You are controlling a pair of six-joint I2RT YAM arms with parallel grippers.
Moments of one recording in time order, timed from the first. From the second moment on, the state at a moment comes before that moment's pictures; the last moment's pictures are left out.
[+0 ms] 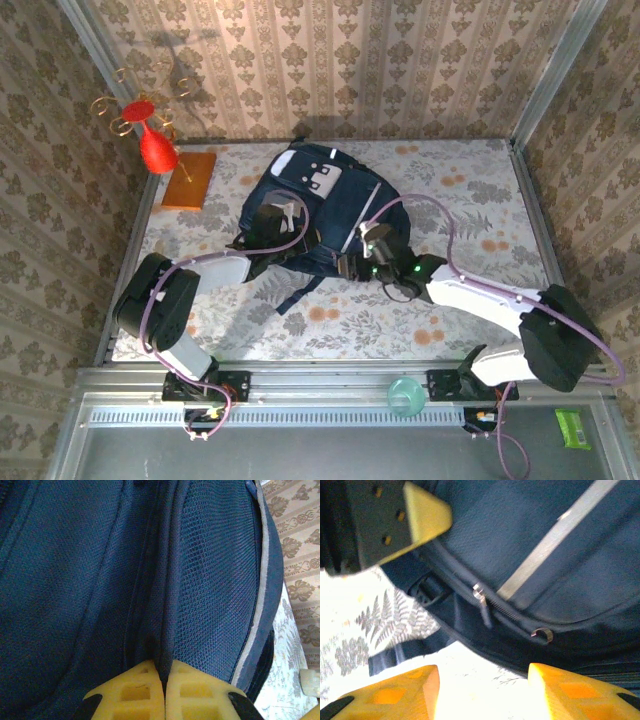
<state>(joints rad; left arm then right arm) -0.57 1.61 0.75 0.29 0.37 -0.71 0.74 1.37 0.77 -0.15 0.02 0.51</state>
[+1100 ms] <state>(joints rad) -0.57 1.61 0.75 0.29 0.39 -0.72 0.80 1.71 0.82 0.11 0.22 0.72</state>
